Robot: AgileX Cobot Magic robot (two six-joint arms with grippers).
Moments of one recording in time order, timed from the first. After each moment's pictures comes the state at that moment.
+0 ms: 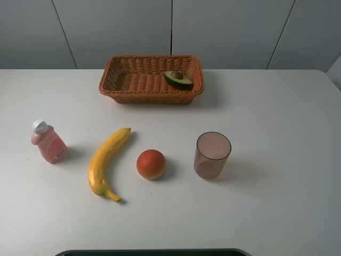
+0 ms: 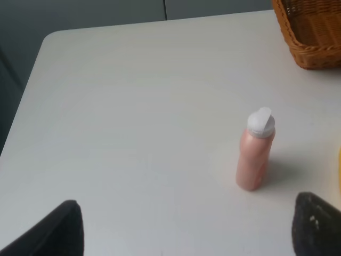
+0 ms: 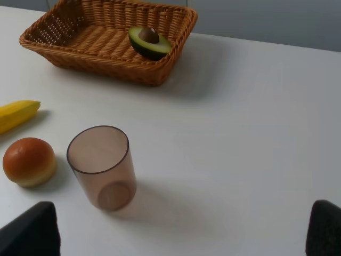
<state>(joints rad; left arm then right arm) -0.21 0.00 -0.51 0.10 1.08 -0.04 0.27 0.00 -0.51 0.09 1.10 -0.04</state>
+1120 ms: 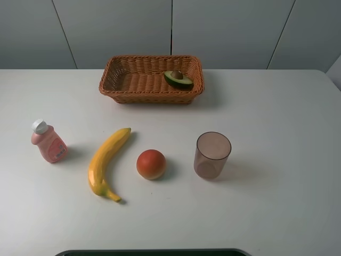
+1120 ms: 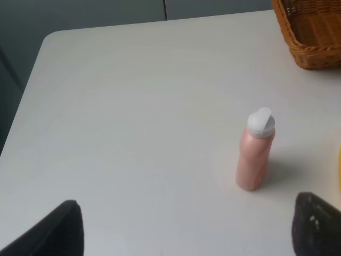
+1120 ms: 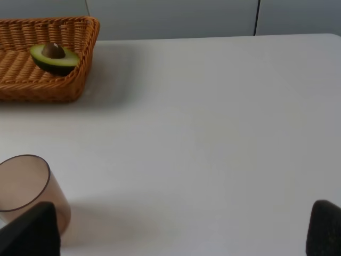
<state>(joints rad) -0.21 0.00 -0.51 0.10 1.08 -0.04 -0.02 0.00 -0.51 0.09 1.10 -0.04</state>
